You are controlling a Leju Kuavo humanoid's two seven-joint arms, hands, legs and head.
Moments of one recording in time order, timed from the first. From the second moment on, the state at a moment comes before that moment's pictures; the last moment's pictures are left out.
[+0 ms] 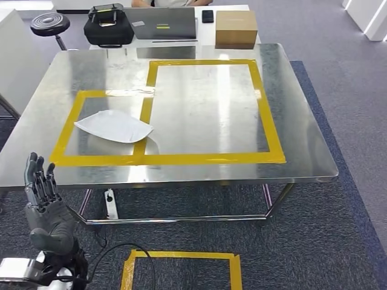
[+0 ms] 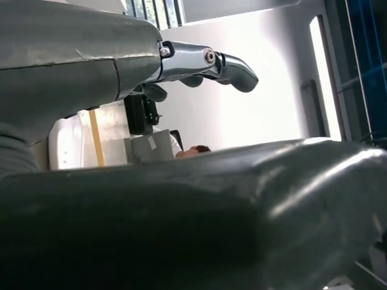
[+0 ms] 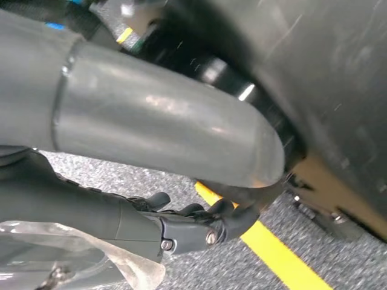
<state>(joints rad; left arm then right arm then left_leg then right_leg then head) 0.17 0.00 -0.20 -1.83 -0.18 0.54 -0.65 -0.03 0.08 0.49 -0.17 -0.02 0.05 -0.03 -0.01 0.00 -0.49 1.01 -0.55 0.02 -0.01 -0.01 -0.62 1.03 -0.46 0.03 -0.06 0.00</state>
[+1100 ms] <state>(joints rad) 0.20 -0.05 -0.03 -1.63 -0.15 0.38 -0.49 -0.03 0.08 0.49 -0.17 0.01 0.05 -0.05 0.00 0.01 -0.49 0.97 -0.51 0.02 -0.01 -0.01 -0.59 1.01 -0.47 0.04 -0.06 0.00</state>
